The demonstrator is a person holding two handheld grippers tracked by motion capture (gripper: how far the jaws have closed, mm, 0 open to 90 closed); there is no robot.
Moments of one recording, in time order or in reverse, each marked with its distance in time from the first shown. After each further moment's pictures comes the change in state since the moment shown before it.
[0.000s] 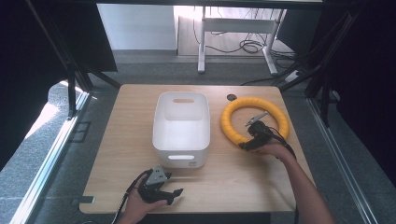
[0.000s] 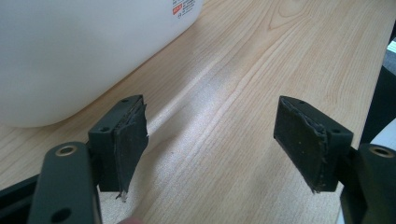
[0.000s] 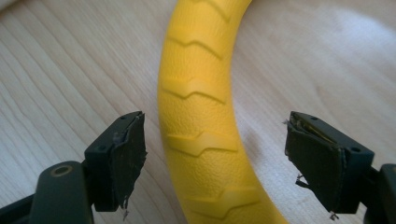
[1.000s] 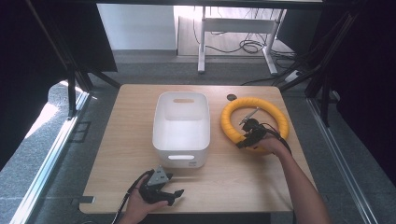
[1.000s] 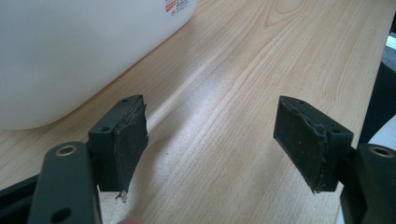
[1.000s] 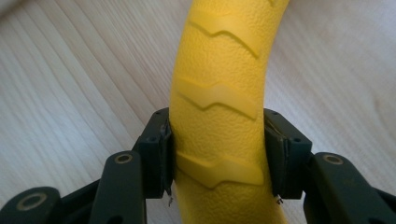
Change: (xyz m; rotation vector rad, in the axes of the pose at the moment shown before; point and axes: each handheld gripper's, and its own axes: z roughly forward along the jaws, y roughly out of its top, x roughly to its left) left arm -0.002 0.000 0.003 0.008 -0.006 0.010; right arm -0.006 0.018 0.015 0.098 0.149 -0.003
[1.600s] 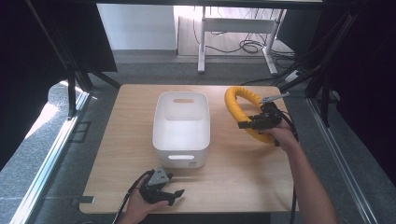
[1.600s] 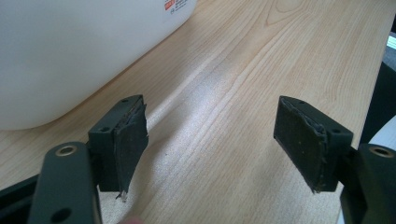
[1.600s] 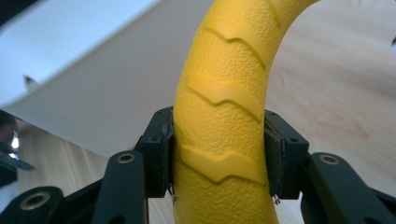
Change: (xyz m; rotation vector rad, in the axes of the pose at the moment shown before) left arm -0.001 0.000 0.001 0.003 -0.002 0.000; right arm -0.012 0.005 -0.081 -0.463 0.202 0.121
